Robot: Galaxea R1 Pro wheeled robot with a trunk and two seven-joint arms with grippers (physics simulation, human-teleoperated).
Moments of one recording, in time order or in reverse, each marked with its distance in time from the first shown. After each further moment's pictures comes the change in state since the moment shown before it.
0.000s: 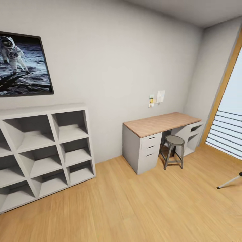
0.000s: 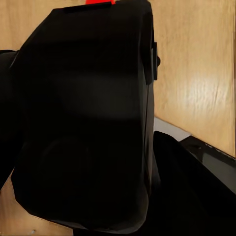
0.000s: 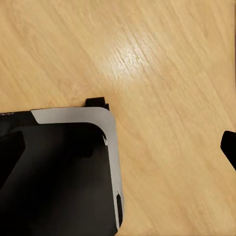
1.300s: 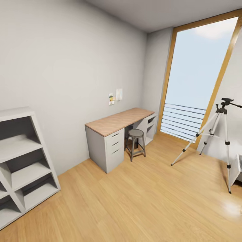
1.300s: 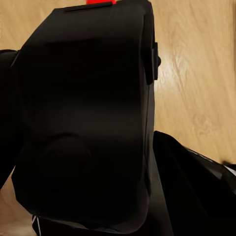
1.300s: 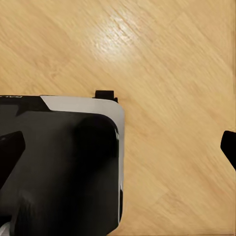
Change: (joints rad) left arm 0.000 0.036 0.003 0.003 0.015 0.002 -0.213; right arm 0.000 0.073 0.023 -0.001 0.095 -0.001 -0.072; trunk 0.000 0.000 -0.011
